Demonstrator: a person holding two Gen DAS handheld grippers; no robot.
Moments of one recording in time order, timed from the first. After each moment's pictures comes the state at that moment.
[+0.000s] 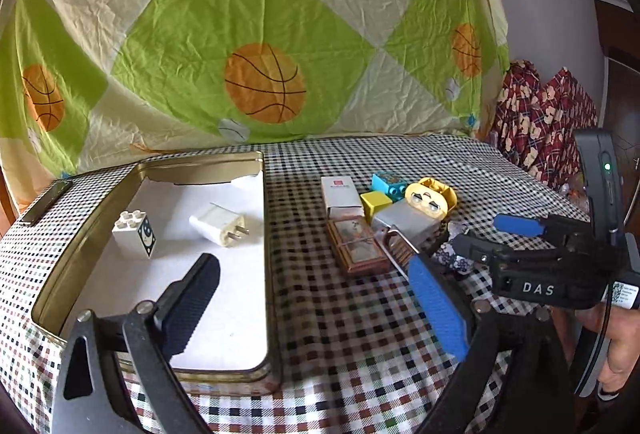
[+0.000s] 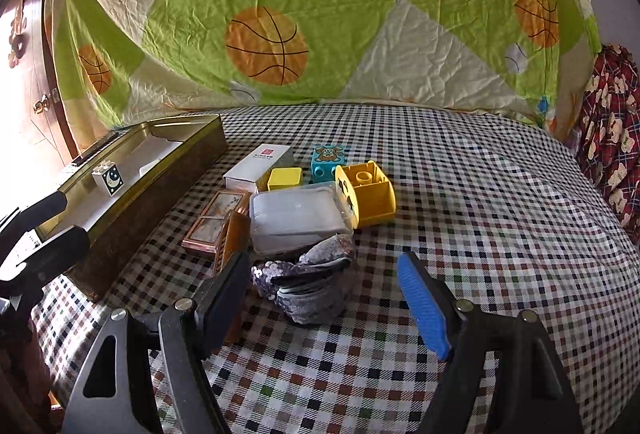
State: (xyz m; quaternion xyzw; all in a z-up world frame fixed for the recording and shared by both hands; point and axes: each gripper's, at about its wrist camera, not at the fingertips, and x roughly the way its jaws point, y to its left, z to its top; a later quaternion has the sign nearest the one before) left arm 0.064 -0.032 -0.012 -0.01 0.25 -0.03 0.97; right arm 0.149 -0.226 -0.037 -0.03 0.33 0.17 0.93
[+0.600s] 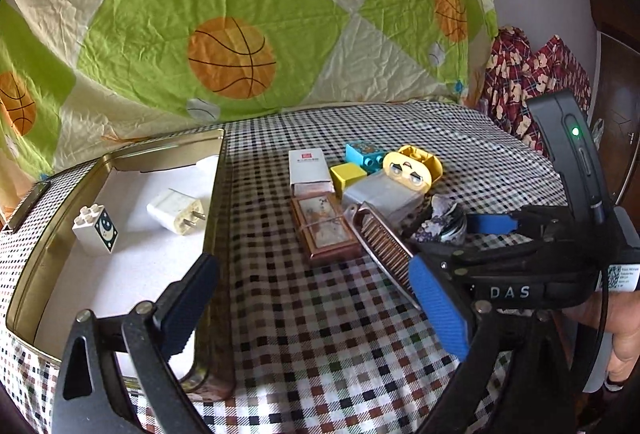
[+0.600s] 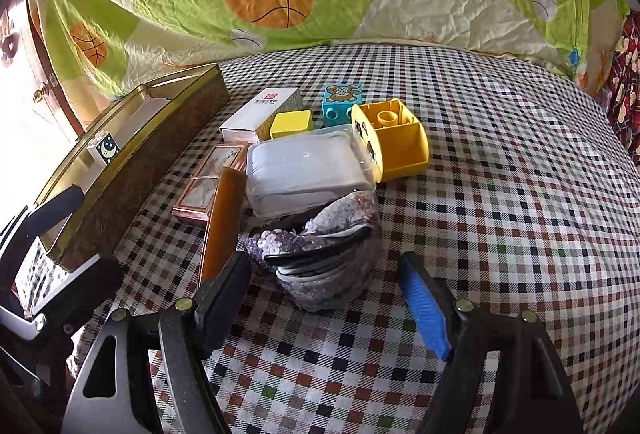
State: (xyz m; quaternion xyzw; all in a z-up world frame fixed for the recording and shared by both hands) left arm 0.083 -0.061 -0.026 0.01 0.30 -0.05 0.95; right arm 0.169 -0.218 -0.057 -0.02 0.41 0.20 0.89
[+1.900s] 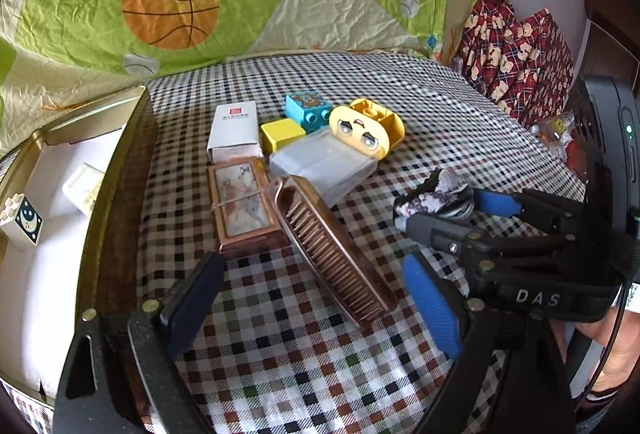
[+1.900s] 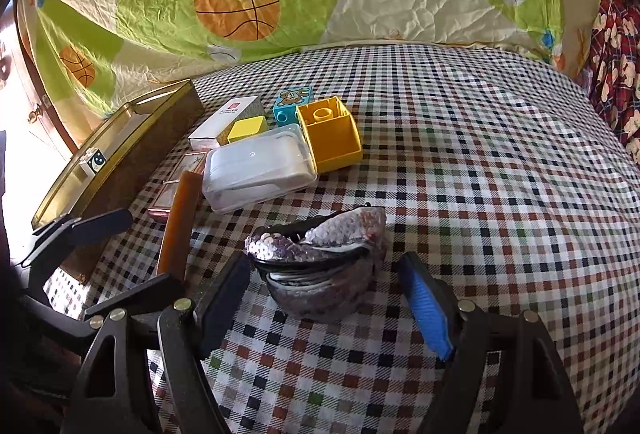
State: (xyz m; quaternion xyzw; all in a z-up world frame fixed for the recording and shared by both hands) left arm 0.123 -0.097 -0.046 -0.01 0.40 -0.12 0.91; right arm 0.172 -0.257 -0.057 0.01 0.40 0.19 0.90
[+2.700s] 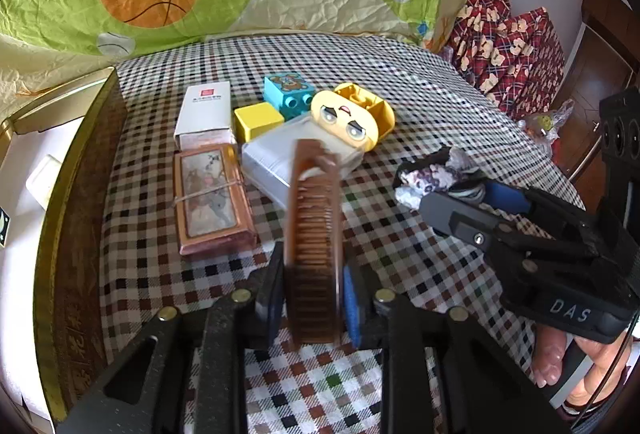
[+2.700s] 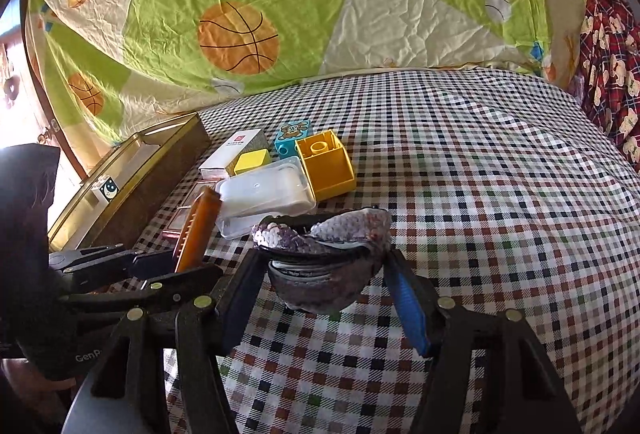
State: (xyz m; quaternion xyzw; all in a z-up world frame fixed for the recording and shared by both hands) left arm 0.139 -0.104 -0.053 -0.02 0.43 -0.16 0.89; right arm 0.158 -0.268 -0.046 0.04 0.35 0.19 0.92
